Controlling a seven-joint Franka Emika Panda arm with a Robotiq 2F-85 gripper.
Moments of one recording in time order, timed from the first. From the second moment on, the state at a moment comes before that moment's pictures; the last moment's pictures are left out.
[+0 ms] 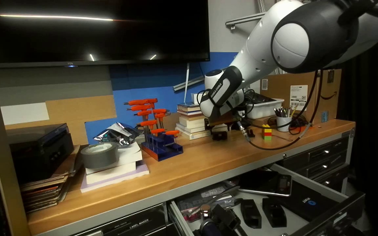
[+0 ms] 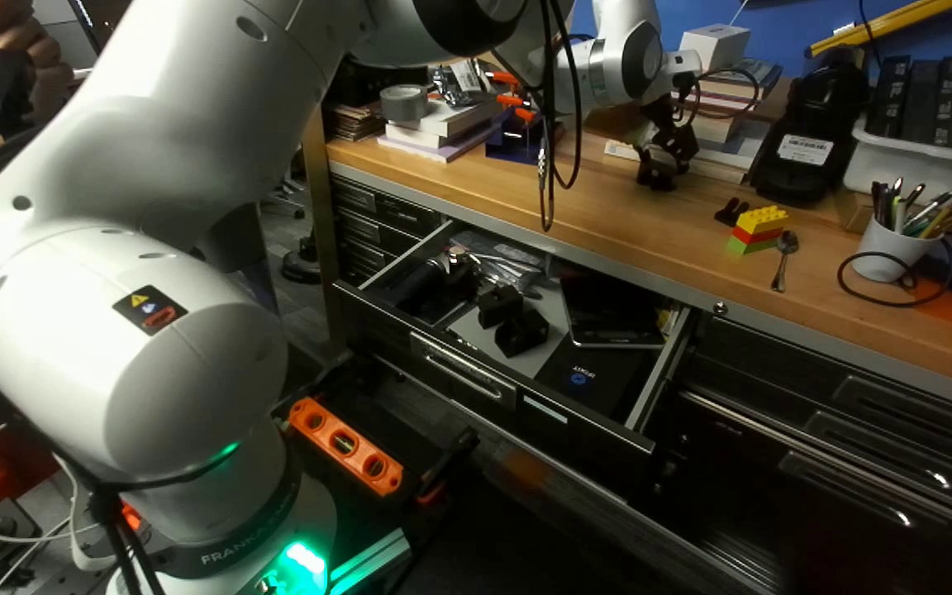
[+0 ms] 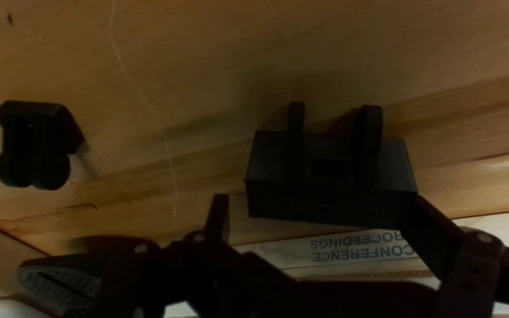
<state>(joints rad) 0.14 0.90 -0.28 -1.23 -0.18 2.54 0.47</state>
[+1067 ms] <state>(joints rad) 0.14 0.91 -0.26 -1.21 -0.18 2.44 0.47</state>
